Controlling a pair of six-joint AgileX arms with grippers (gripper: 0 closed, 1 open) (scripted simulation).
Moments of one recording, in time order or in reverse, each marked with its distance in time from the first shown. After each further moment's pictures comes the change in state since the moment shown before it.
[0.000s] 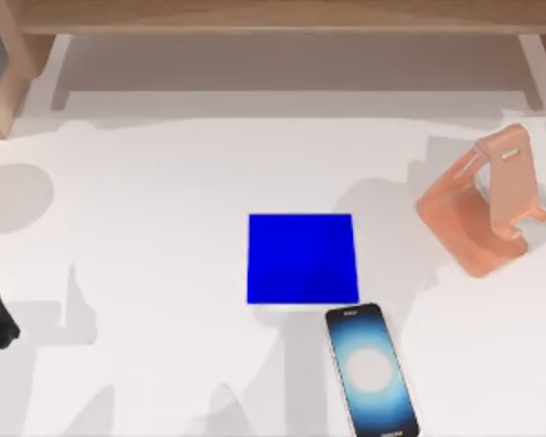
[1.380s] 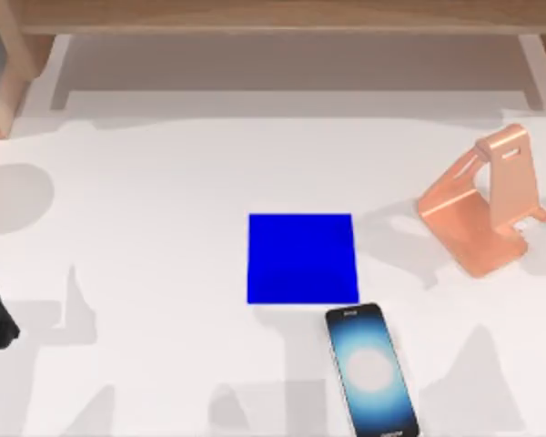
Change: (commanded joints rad) left arm 0.000 0.000 0.000 0.000 0.000 0.000; right arm 0.131 -1.372 -1.159 0.744 0.001 0.380
